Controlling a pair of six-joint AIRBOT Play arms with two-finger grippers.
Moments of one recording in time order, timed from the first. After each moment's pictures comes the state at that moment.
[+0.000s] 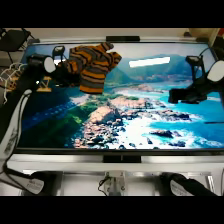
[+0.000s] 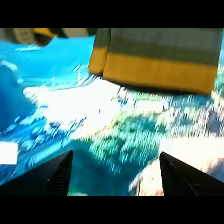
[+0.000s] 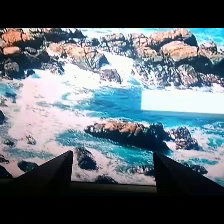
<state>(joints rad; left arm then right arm) -0.24 -1.70 1.74 1.52 -1.18 -1.79 0.01 -1.21 1.39 -1.50 1.48 1.56</state>
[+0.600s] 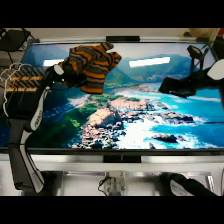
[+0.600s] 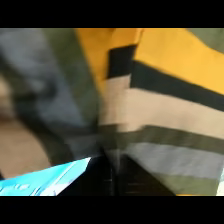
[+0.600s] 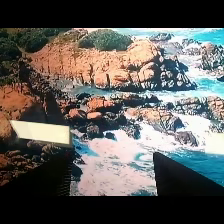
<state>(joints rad) -0.12 -2.17 2.03 1.06 -0.97 -1.67 0.01 -1.21 1.39 -1.29 1.32 1.62</state>
